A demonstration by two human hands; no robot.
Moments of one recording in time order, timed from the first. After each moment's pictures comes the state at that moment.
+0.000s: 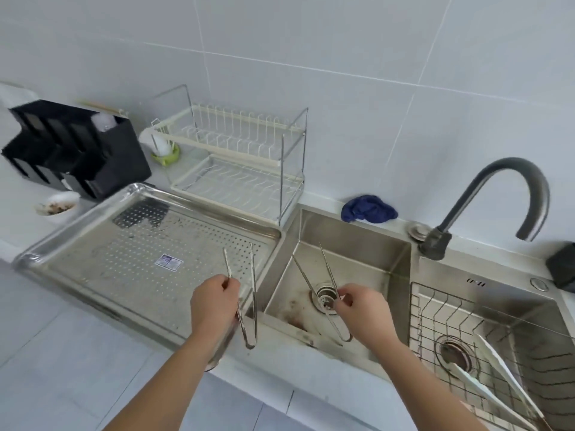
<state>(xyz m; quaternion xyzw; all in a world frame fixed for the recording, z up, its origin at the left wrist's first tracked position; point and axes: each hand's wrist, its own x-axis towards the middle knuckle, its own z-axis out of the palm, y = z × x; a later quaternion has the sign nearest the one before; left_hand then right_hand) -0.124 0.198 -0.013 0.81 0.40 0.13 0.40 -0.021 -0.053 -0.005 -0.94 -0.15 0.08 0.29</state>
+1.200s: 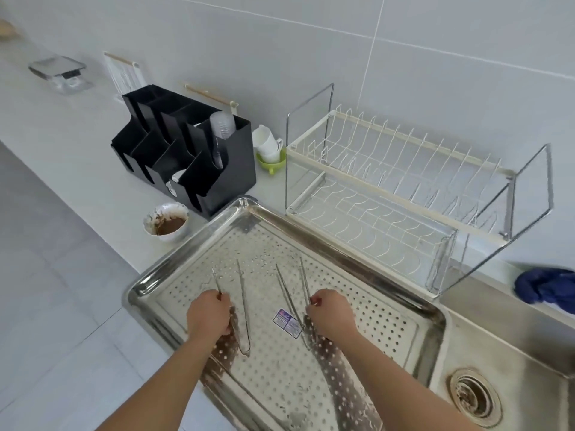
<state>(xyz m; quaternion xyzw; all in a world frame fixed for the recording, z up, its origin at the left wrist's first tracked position) -0.131 0.559 -0.085 0.75 0.55 0.04 0.36 0.029 0.374 -0.081 -0.91 -0.20 0.28 0.23</state>
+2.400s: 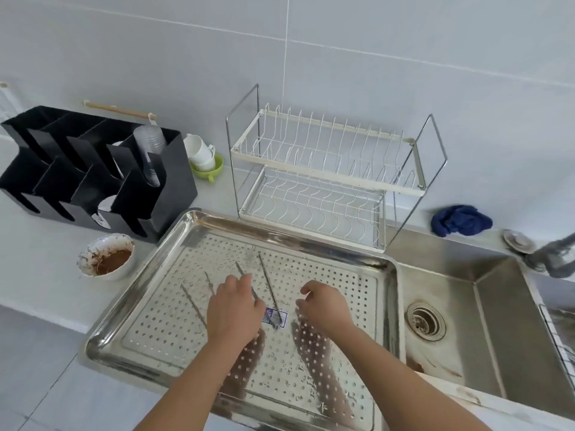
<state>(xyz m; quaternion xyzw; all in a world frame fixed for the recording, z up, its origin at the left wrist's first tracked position) -0.096 0.519 -0.050 0.97 0.21 0.01 0.14 -0.012 0.346 -0.061 -0.94 -0.10 0.19 0.26</state>
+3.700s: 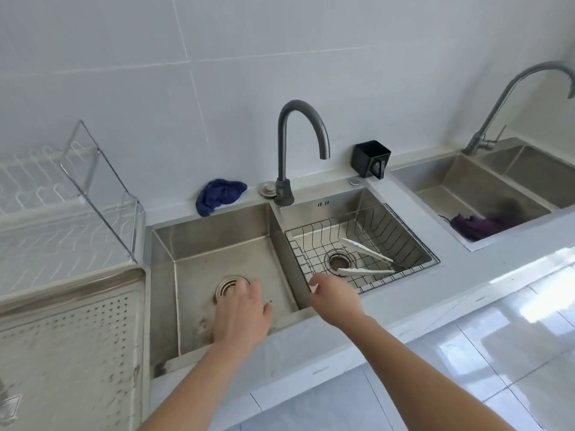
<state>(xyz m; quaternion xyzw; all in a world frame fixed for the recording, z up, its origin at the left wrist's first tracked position) -0.056 0.040 -0.041 0.99 -0.14 -0.02 0.06 -0.078 -0.160 -0.046 -0.95 0.16 0.09 0.27</state>
